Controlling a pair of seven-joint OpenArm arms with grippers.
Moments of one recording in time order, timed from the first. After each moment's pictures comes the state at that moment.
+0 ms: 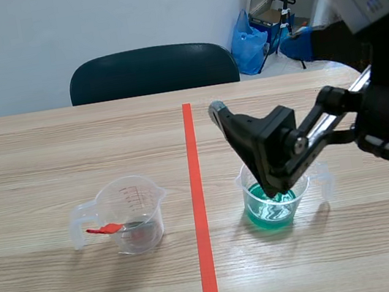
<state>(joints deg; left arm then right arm) 58.2 -10.8 -33.1 97.8 -0.1 -23.0 -44.3 -28.0 26.2 -3.1 123.1 11.5 21.6 -0.5</state>
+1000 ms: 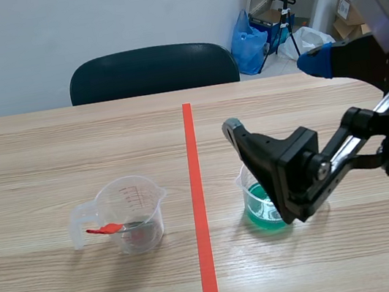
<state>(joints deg) 52.0 -15.6 -30.0 124.2 -0.6 -27.5 -19.3 -35.2 26.8 -0.7 125.6 11.4 20.4 1.6</state>
